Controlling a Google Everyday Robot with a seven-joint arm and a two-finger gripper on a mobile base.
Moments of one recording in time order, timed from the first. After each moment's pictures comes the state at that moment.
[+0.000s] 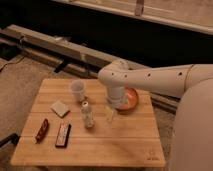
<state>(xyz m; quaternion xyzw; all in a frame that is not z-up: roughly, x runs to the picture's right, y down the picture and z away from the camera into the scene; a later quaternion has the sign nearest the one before) 0.072 0.132 0.738 -0.34 0.22 0.35 0.84</state>
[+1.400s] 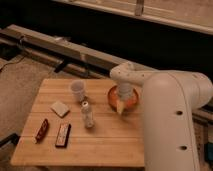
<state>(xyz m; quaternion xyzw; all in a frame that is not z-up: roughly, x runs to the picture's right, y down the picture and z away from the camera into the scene) 0.133 0.120 0.882 -0.35 0.23 0.34 0.84</state>
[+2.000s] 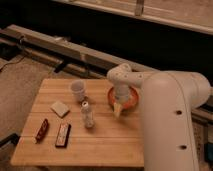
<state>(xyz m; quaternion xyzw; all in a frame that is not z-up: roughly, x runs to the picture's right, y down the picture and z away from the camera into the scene) 0.116 0.138 0.874 -0.38 0.23 0.32 0.84</state>
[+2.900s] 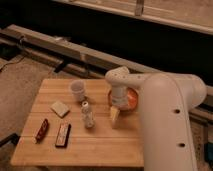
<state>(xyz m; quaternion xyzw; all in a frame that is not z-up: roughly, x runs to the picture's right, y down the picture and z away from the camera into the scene) 0.091 0.174 0.852 -0.45 0.23 0.32 0.80</state>
